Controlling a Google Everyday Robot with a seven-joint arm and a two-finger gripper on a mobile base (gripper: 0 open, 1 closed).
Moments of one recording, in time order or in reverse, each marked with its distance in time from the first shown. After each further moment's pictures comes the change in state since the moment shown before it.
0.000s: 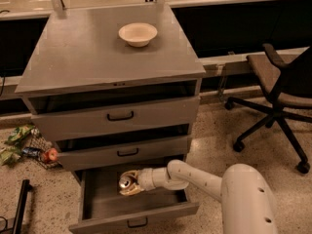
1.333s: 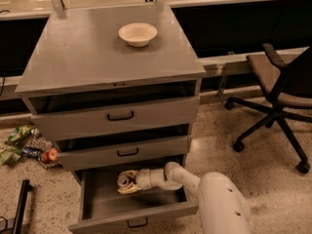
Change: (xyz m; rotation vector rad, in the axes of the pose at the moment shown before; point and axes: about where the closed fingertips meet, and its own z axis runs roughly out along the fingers) arm 0.050 -0.018 0.035 -0.004 -0.116 0.034
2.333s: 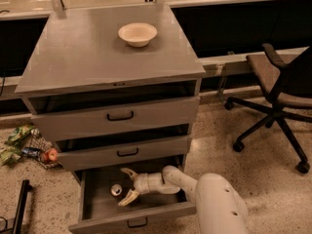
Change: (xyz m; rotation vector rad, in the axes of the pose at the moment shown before) arm 0.009 0.017 0.013 -0.025 -0.009 0.072
